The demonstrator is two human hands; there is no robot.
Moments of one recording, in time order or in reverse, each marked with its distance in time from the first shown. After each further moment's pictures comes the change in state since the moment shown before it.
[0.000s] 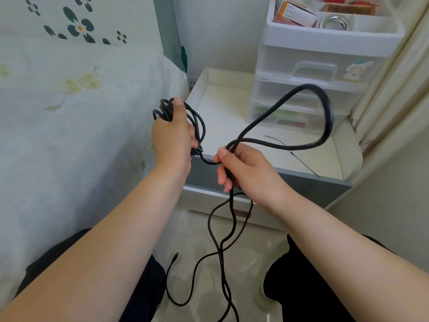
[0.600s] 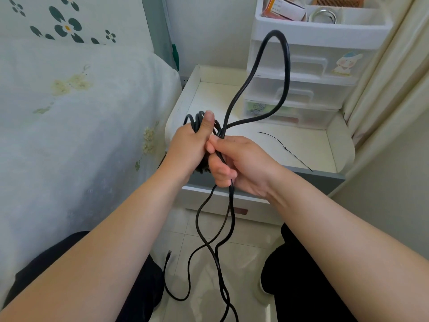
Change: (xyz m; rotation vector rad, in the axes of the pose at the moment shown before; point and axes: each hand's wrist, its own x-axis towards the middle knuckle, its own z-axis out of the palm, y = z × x) left_hand -0.015 -0.013 0.000 0.463 -0.487 0.095; right_hand 0.015 -0.010 -0.009 0.566 -0.294 0.159
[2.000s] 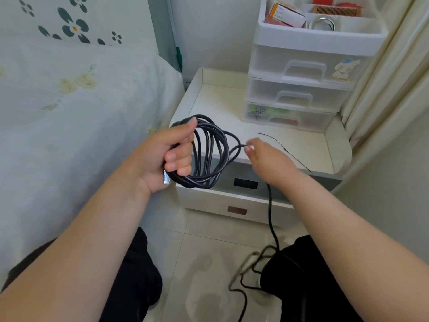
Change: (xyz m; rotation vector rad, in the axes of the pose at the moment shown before) left_hand -0.031 0.017 -0.058 -0.593 -0.442 -0.293; right_hand 0.003 0.019 -0.081 -1.456 0.527 0.186
